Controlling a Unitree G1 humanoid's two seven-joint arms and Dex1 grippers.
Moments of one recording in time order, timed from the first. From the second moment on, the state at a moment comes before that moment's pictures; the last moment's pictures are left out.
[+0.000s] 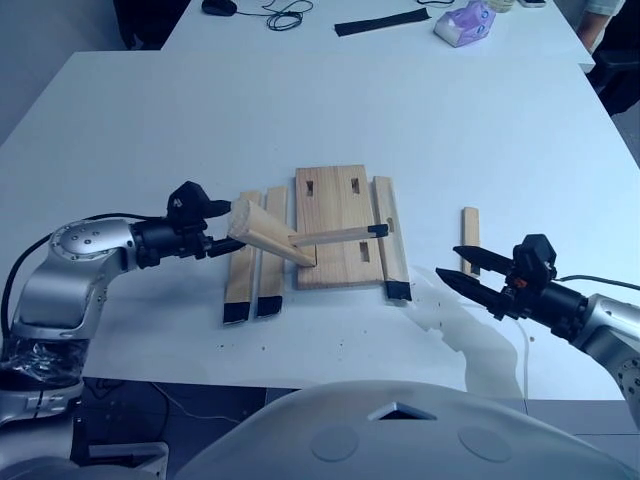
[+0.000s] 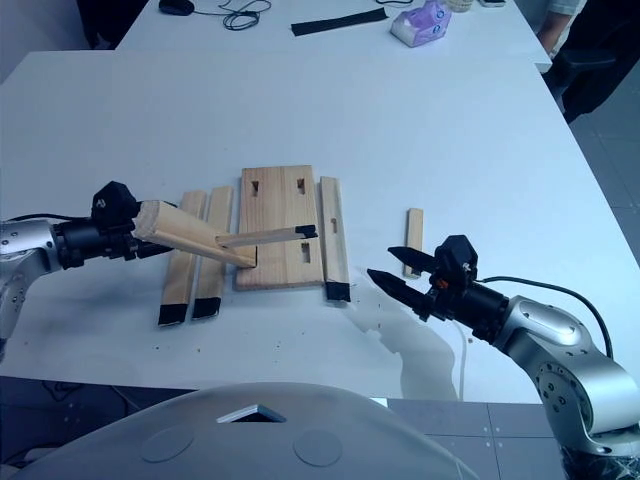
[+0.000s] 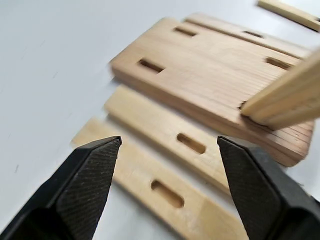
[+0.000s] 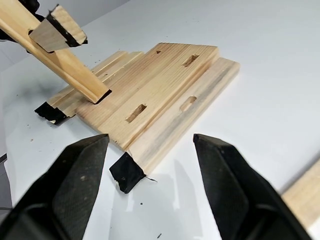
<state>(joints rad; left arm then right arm) 0.06 0.88 0.14 -0.29 -0.48 0.68 -0.90 0.49 -0.67 -0.26 -0.65 0.74 0.64 0.75</state>
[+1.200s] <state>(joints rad) 0.13 0.73 0.27 -0.53 -0.62 1.43 -0.49 0.54 -0.65 -0.24 -0.67 0.72 0.61 0.71</state>
